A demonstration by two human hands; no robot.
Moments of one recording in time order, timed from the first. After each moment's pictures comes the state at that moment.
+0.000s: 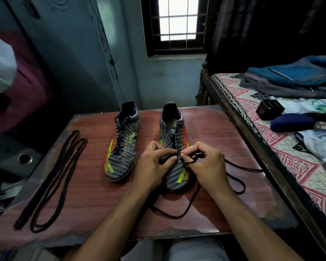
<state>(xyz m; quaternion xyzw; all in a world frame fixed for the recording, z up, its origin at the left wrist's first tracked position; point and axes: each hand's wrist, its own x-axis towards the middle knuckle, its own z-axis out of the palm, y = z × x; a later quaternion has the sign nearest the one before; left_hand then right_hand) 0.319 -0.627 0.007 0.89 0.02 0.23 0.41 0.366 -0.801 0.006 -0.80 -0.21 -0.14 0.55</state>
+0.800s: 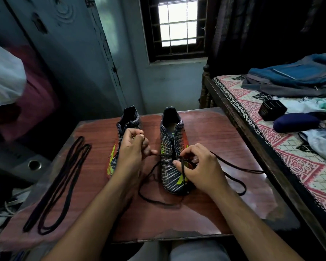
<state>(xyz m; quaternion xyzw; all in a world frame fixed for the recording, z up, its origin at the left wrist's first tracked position) 0.325 -0.609 0.056 0.60 0.12 0.23 0.76 0.371 -0.802 0.003 -0.84 -0.27 -0.12 0.46</state>
